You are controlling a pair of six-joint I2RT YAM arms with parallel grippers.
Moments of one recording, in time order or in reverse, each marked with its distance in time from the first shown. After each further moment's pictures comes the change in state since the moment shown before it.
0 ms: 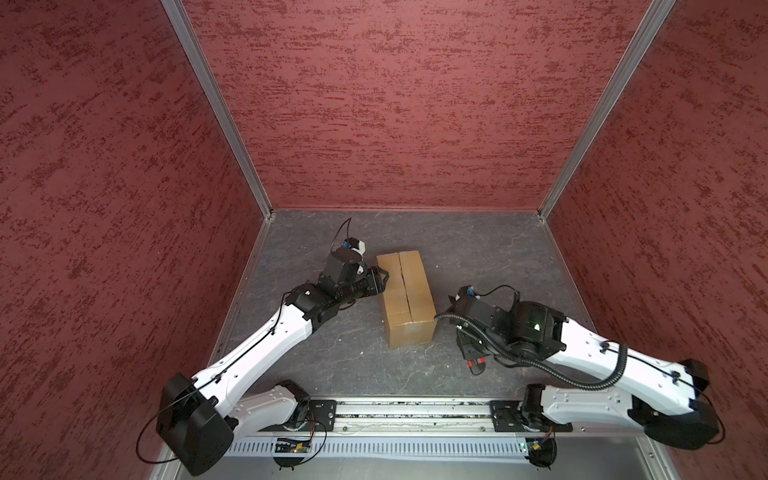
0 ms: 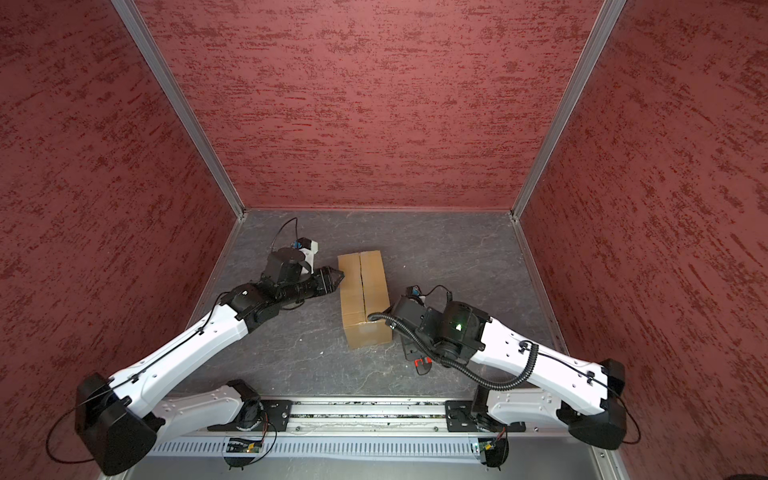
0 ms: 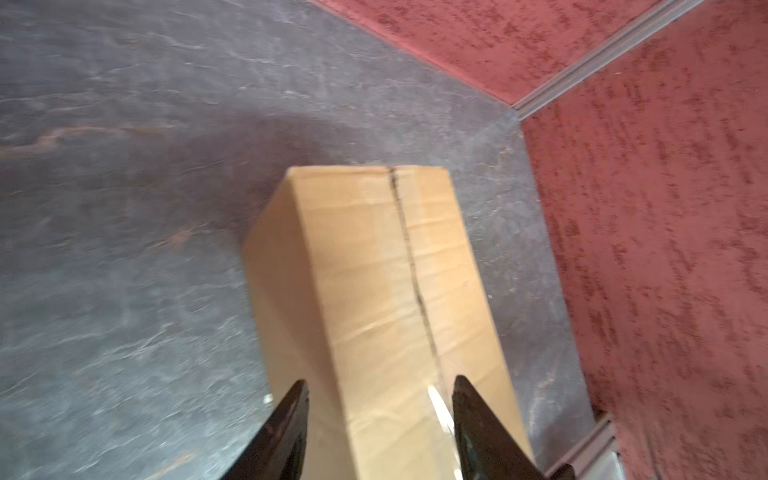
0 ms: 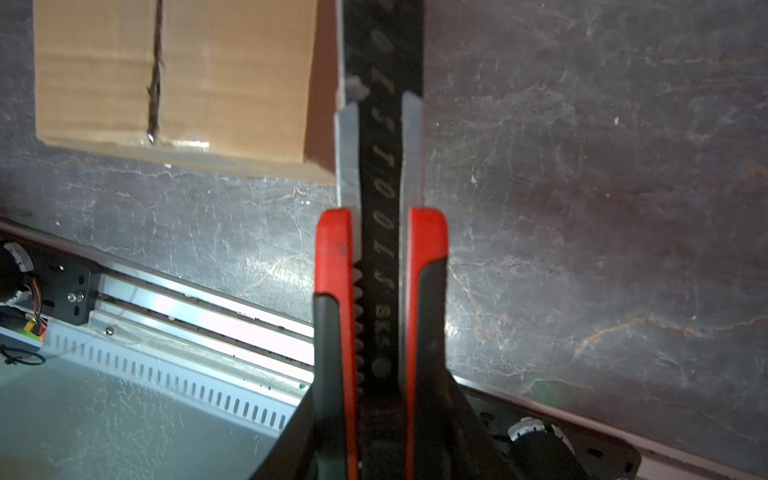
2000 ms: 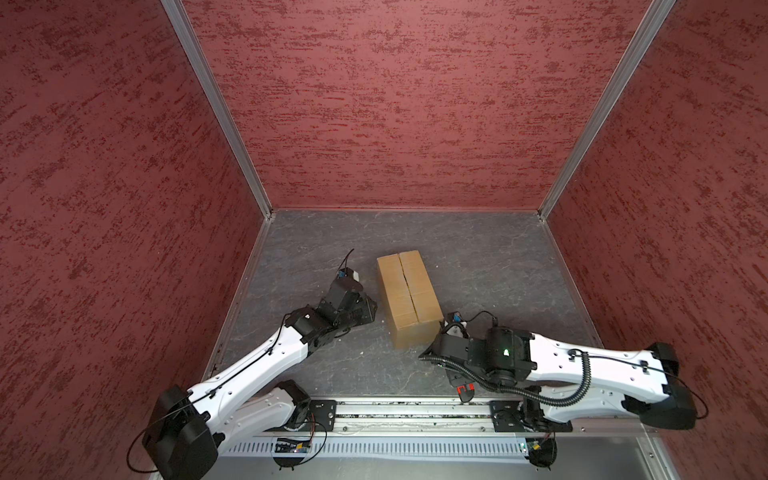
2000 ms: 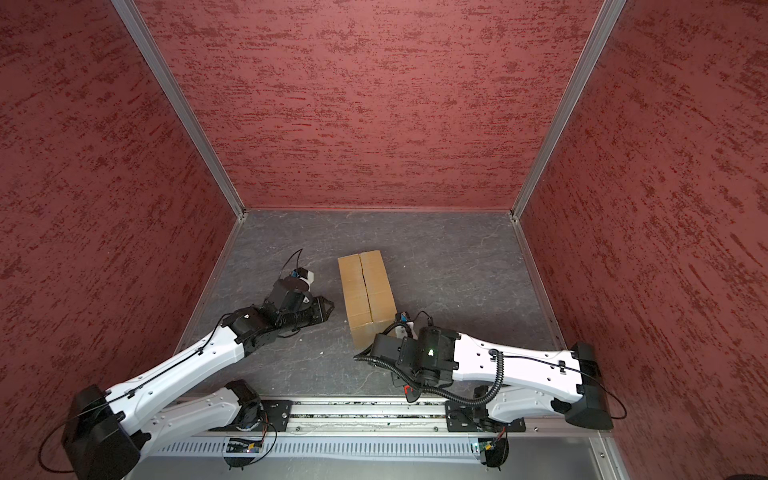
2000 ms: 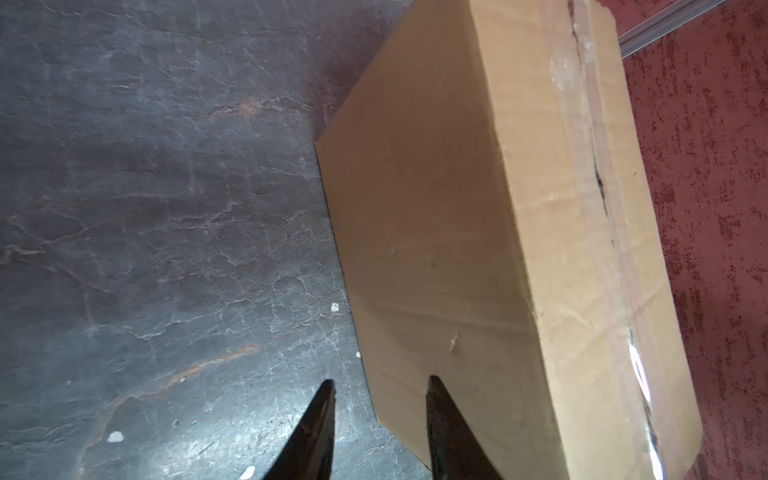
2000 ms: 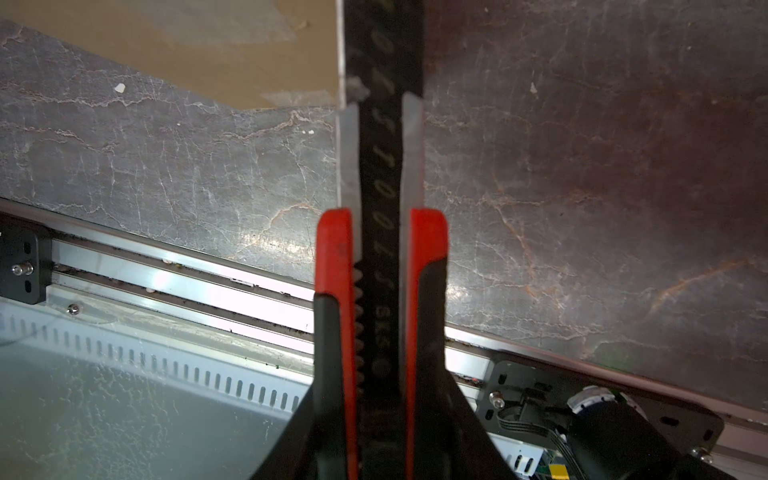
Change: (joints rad) left arm -0.056 -0.087 -0.204 -0.014 -0.066 -0.087; right arm 0.159 0.065 -0.124 0.089 -0.023 0.217
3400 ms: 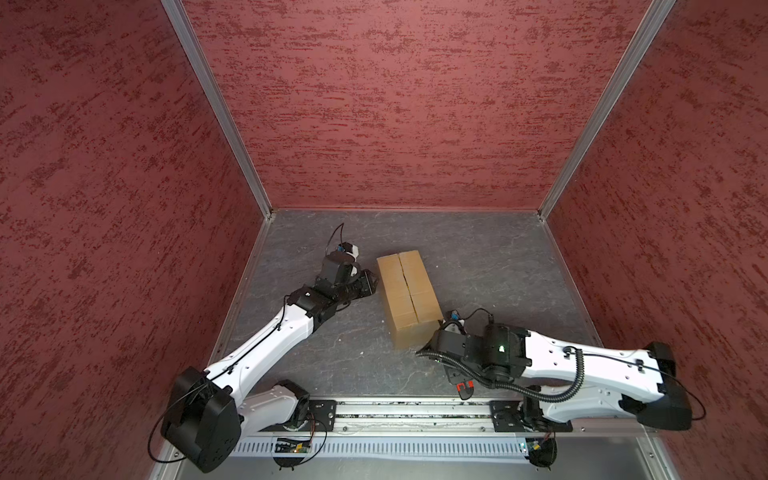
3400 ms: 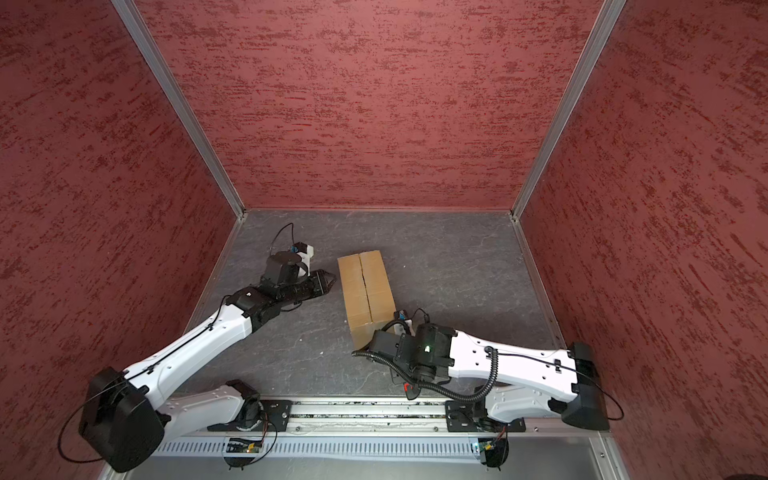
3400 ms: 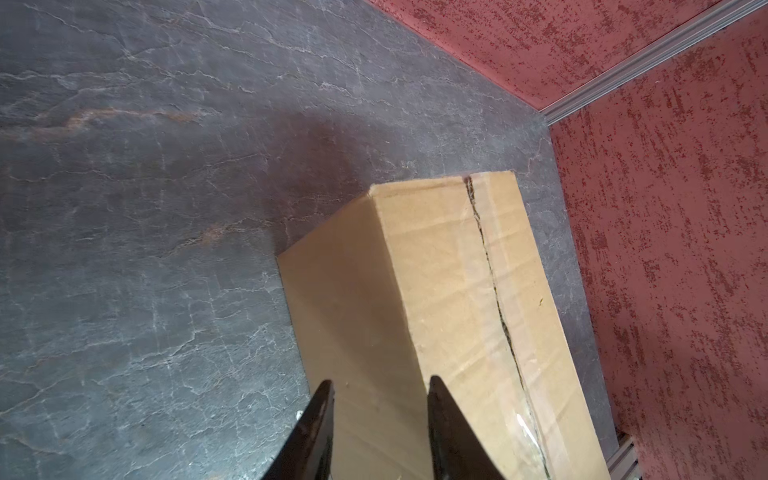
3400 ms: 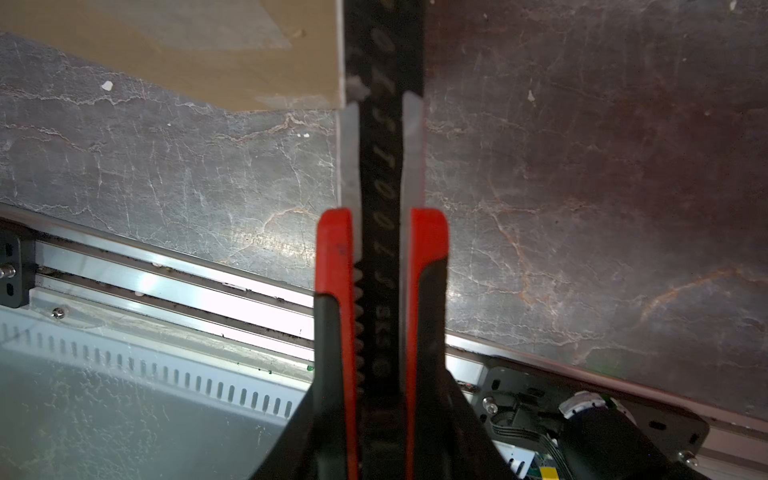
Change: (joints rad) left arm 0.134 0.150 0.122 0.166 0.139 0.106; right arm -0.026 0.024 0.008 0.001 -0.005 -0.041
